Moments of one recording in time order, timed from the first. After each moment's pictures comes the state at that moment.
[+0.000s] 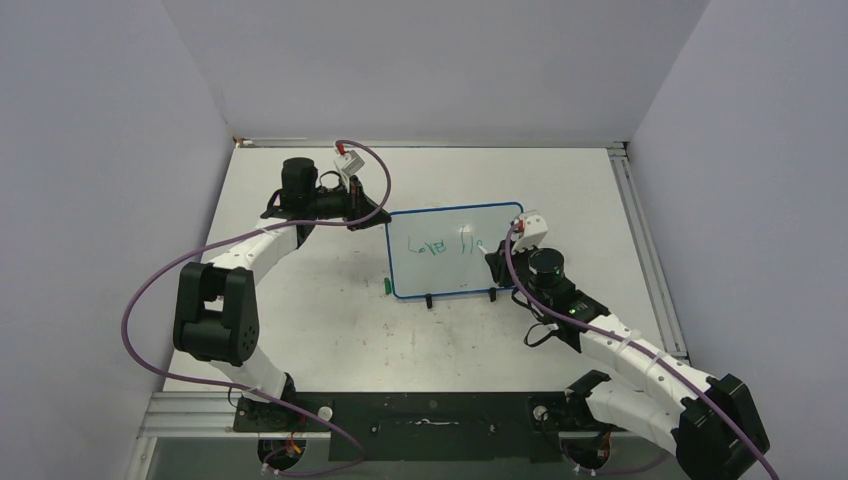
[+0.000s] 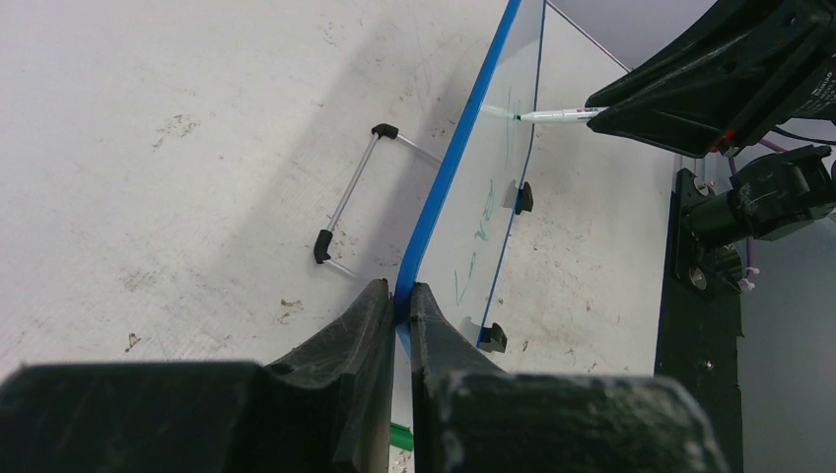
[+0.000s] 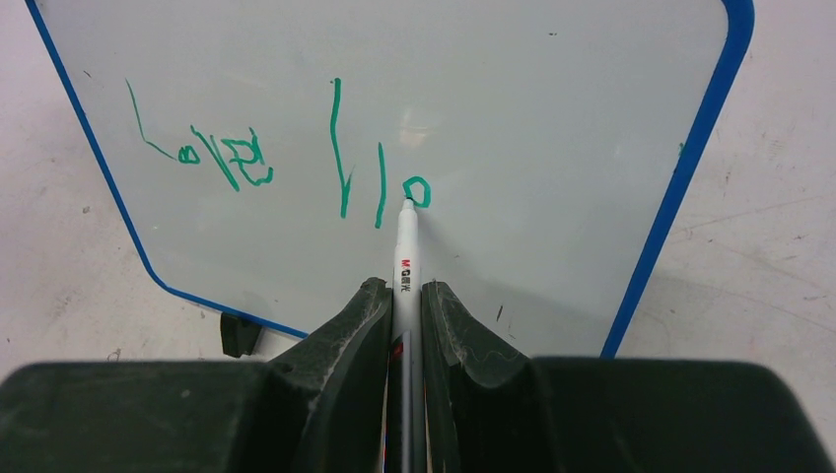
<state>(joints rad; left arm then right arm) -0.18 1.64 1.08 0.09 1.03 -0.07 0.57 0.97 0.49 0.15 0.10 0.23</state>
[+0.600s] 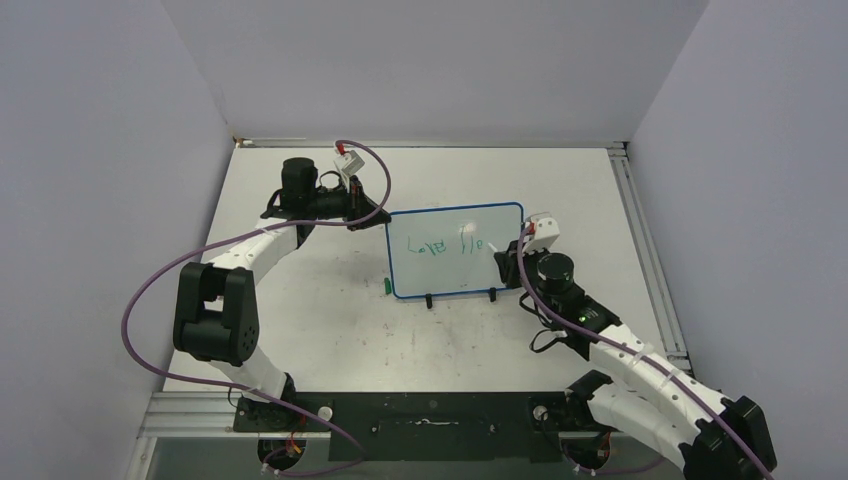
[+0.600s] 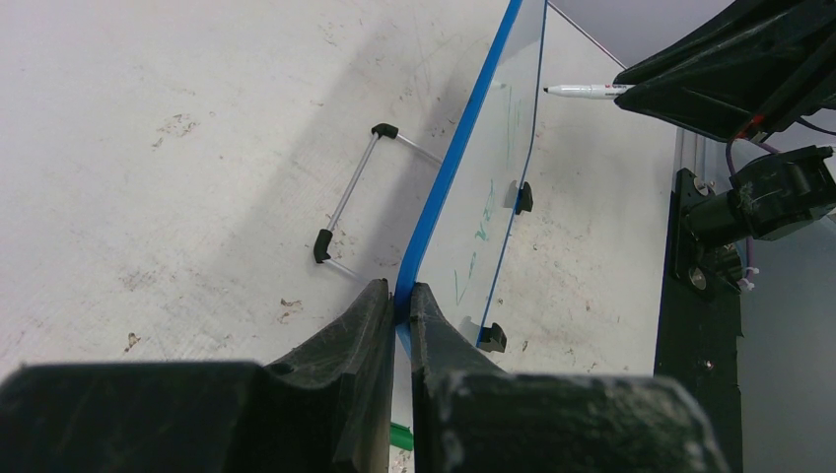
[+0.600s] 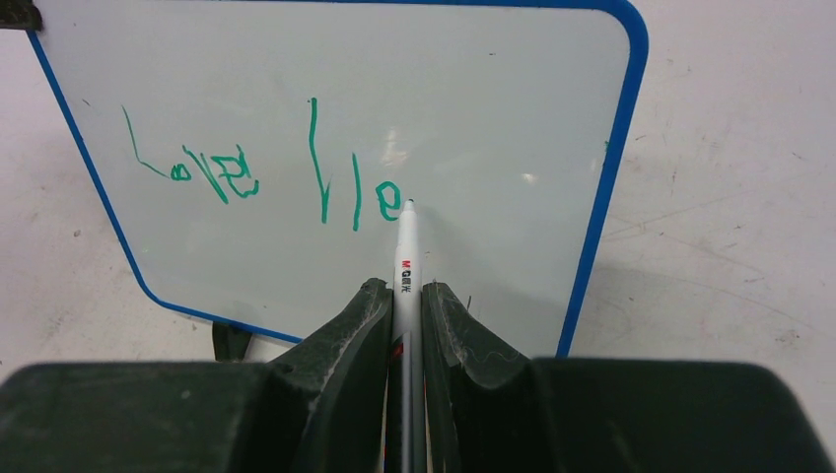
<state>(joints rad) -0.18 1.64 1.08 0.08 1.03 -0.07 0.58 0.88 0.49 0.08 0.16 0.23</state>
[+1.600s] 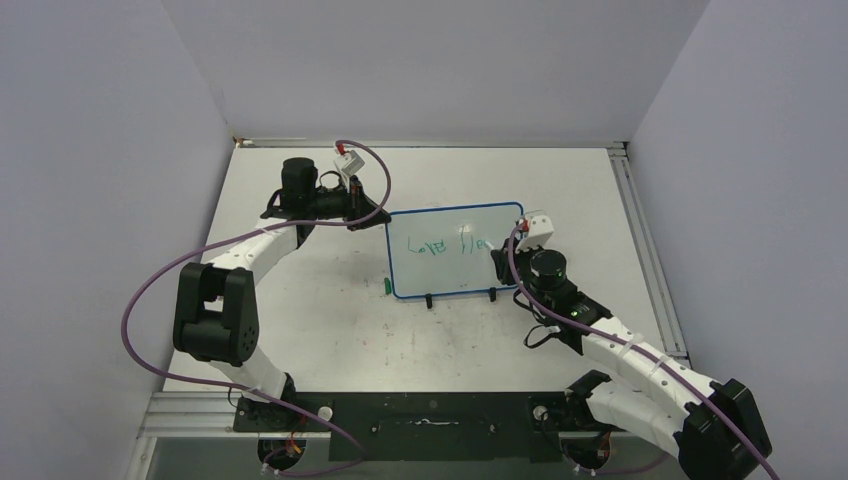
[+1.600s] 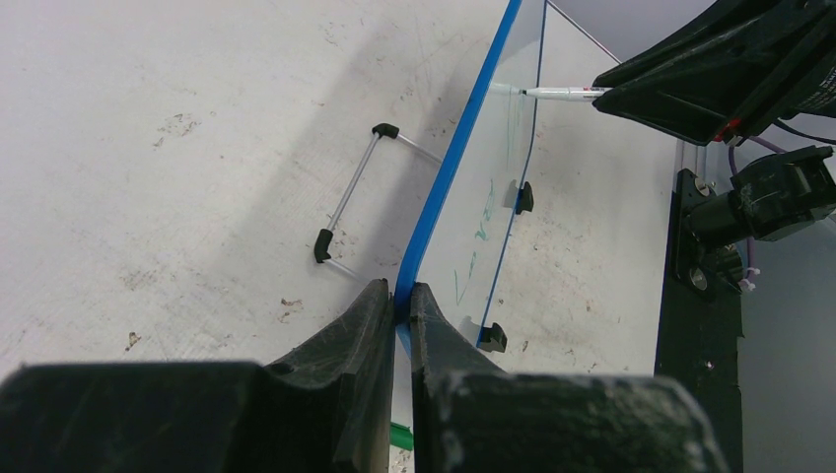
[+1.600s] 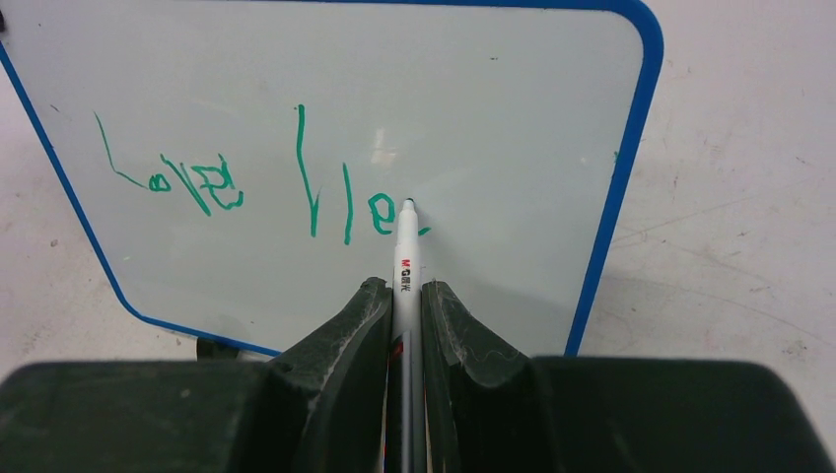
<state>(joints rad) -0.18 1.63 1.08 0.08 1.03 -0.07 0.58 0.95 0.49 0.15 0.18 0.22</state>
